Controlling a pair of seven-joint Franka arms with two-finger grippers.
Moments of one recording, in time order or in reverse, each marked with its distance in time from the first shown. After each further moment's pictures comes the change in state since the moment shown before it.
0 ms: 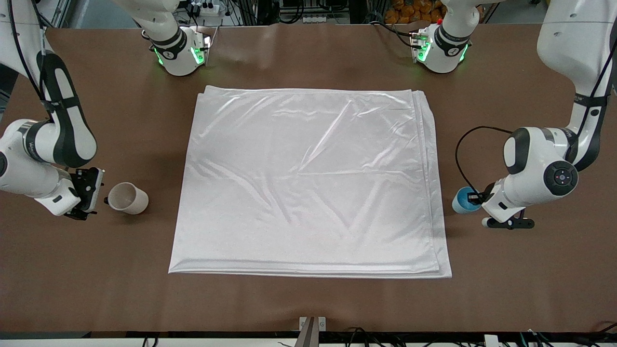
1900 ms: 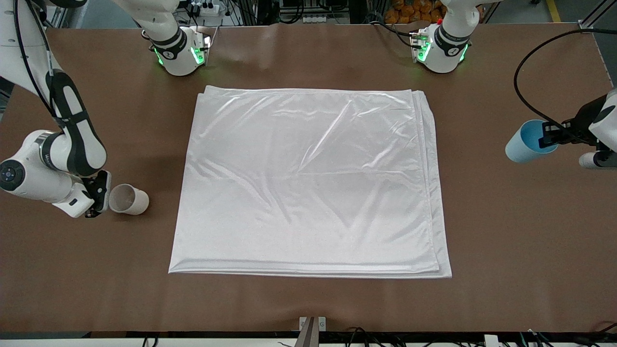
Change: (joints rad) left arm 0.037 -0.287 -0.034 0.426 -0.085 -0.722 0.042; right arm -0.014 0.092 -0.003 0.003 0.032 0.065 -0.116
